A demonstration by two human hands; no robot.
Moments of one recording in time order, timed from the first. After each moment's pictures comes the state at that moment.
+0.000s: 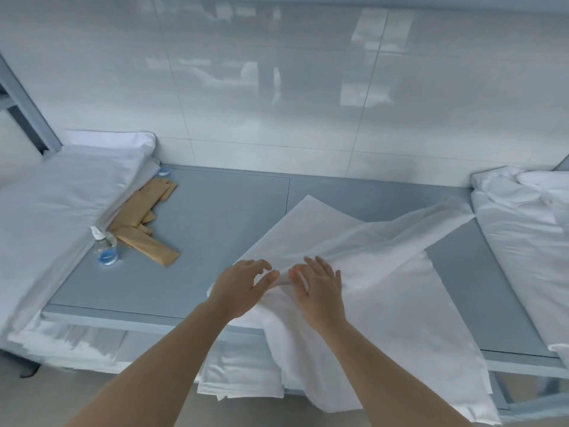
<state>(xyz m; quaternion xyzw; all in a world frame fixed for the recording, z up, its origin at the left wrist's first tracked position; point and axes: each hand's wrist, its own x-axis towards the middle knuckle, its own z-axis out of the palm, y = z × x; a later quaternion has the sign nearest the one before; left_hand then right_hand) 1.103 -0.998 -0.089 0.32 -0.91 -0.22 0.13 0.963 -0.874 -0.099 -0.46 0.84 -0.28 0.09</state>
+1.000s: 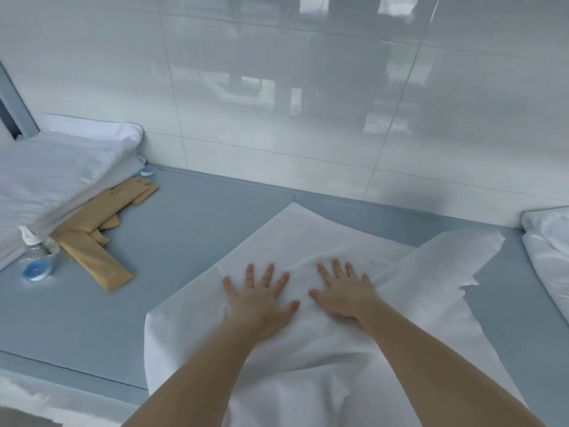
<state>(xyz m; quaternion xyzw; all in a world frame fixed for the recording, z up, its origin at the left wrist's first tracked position) 0.971 -1.067 -0.212 0.45 -0.88 -0.11 -0.07 0.783 -0.994 -0.185 -0.51 0.84 0.10 0.18</state>
